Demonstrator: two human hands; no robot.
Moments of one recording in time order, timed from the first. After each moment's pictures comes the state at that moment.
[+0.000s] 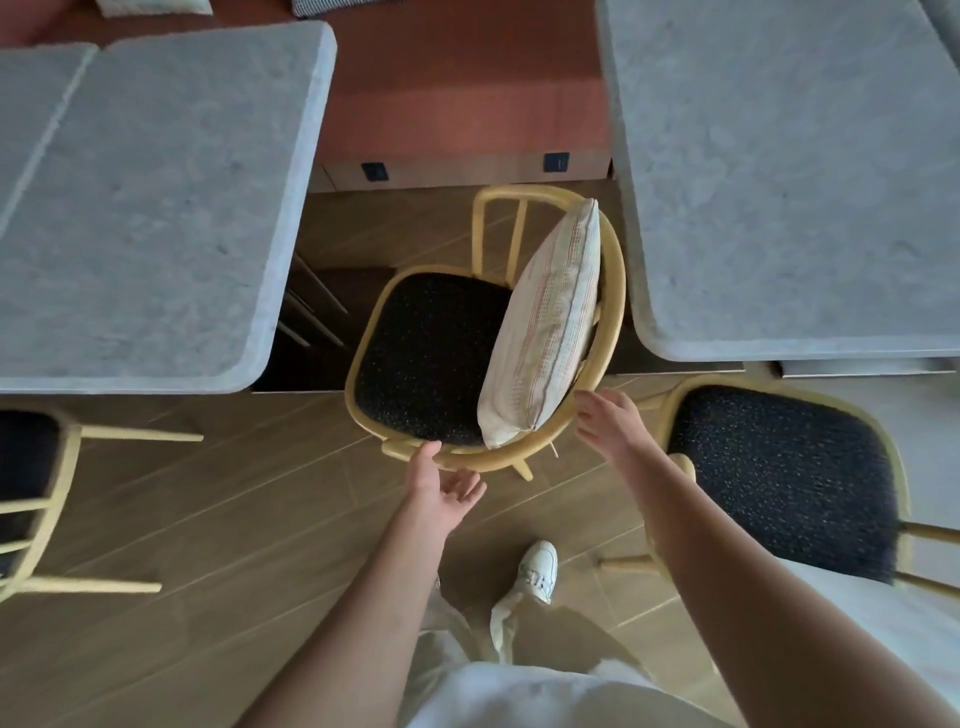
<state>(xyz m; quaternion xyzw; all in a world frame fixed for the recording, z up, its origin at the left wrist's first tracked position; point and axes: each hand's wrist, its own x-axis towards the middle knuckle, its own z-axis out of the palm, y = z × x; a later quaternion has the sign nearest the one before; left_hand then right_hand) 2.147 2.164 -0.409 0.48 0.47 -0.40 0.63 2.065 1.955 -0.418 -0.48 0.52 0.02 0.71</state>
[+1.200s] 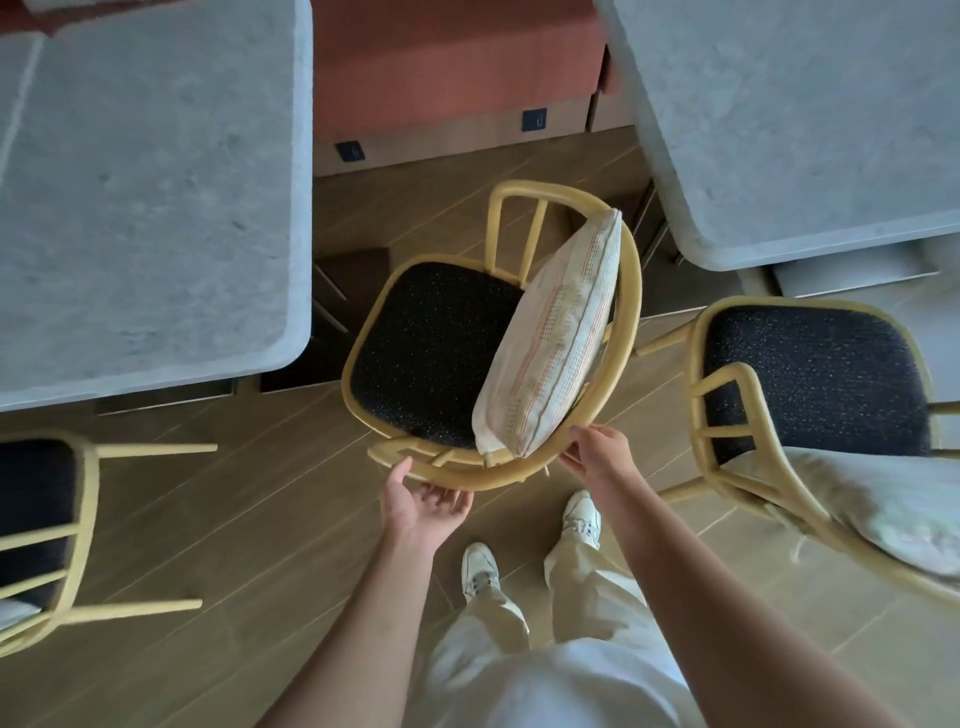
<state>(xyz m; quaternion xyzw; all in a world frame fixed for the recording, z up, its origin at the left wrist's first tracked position) 2.167 2.341 -0.442 0.39 0.48 -0.42 0.67 2.050 2.146 -0.451 -0.34 0.63 -0.04 0.69</state>
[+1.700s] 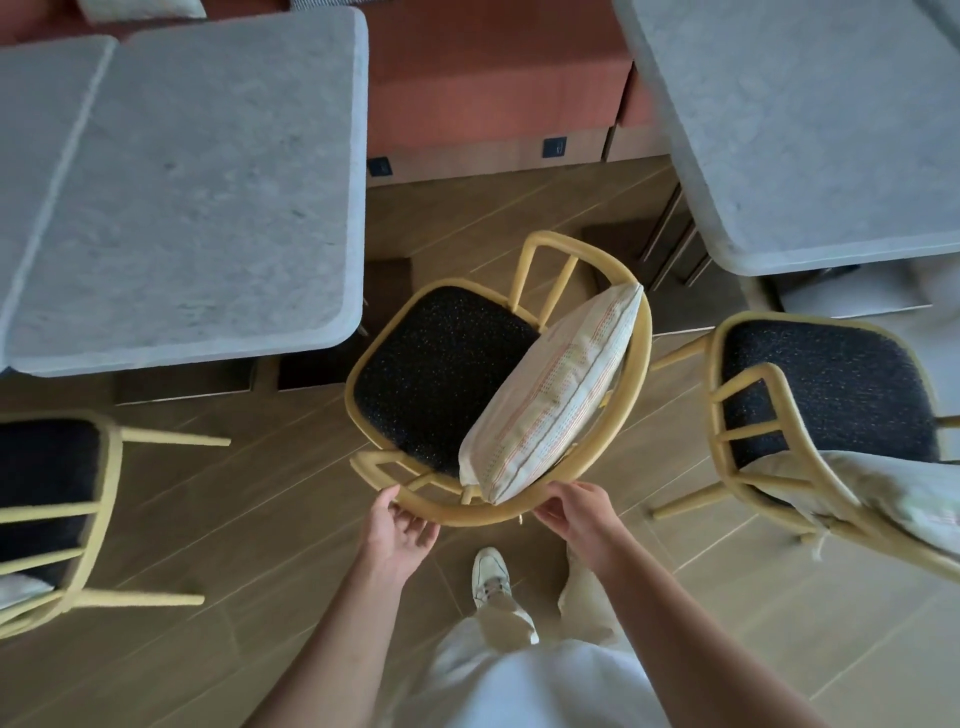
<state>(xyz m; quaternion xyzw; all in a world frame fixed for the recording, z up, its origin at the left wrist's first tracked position) 2.179 2.458 -0.451 0.50 0.43 -0.41 0.64 2.039 2.271 -0.443 -0.30 0.61 0.02 0.73</state>
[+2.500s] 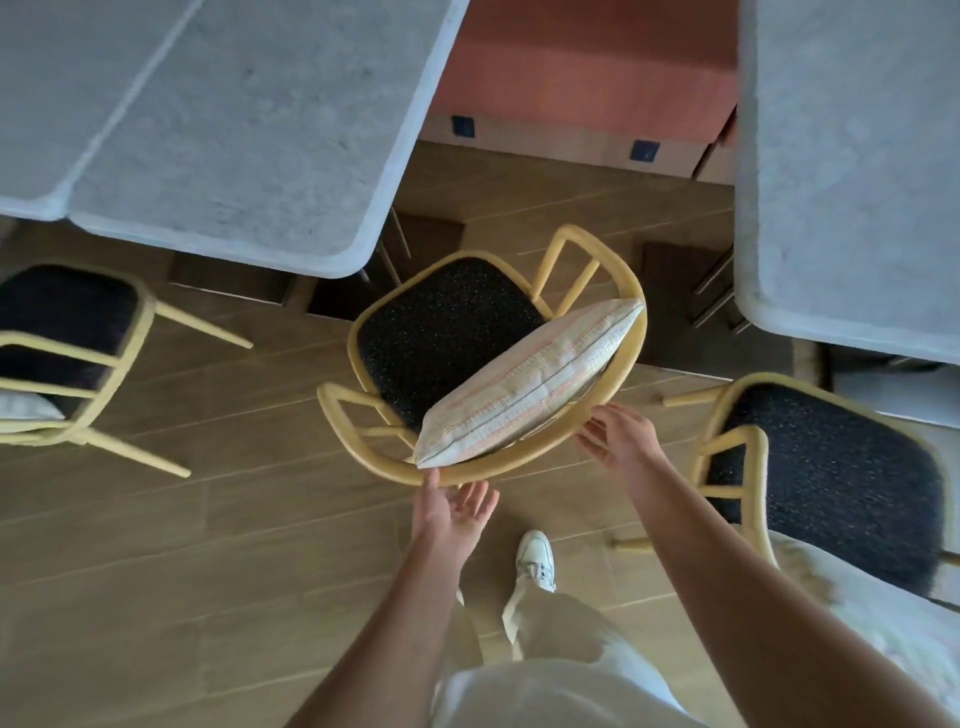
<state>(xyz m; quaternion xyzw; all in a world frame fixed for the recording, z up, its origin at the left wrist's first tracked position) 2.050 2.322 -0.440 0.30 0.52 -0.28 0.75 2.036 2.099 -0.422 -0.41 0.56 0.02 0.72</state>
